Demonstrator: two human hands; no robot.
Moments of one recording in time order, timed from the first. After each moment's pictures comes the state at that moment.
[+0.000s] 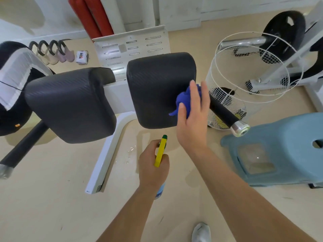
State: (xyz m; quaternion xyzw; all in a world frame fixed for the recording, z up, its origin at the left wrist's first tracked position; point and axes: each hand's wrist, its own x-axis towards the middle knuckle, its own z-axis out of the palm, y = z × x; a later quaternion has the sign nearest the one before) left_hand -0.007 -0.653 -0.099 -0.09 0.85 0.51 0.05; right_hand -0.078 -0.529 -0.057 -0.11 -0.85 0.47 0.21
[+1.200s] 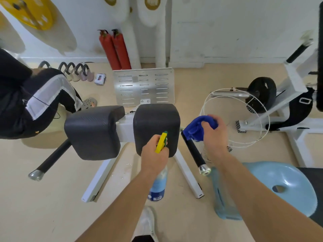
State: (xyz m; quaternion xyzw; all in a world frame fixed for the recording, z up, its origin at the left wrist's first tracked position) left_hand -0.084 -0.588 0.066 -0.14 0.85 0.50 0.07; right_hand -0.129 -0.403 0.077 -0.28 -0.72 0.63 0.07
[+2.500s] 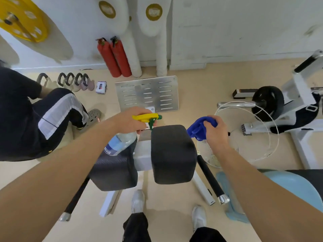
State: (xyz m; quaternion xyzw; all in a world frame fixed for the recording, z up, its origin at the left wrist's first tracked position) left_hand -0.334 -0.725 0.233 0.15 0.89 0.32 0.30; right_hand -0.269 -0.443 0.136 -0.30 -0.75 0.58 0.01
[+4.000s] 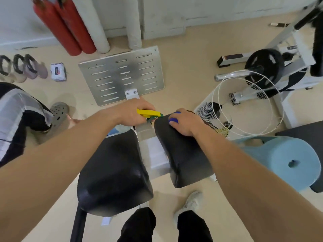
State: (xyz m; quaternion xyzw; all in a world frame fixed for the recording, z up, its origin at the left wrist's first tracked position) left_hand -0.460 -0.776 0.077 0.33 0.84 0.22 0.38; right_hand -0.371 -0.553 0.012 -0.02 -0.94 0.11 -0.33
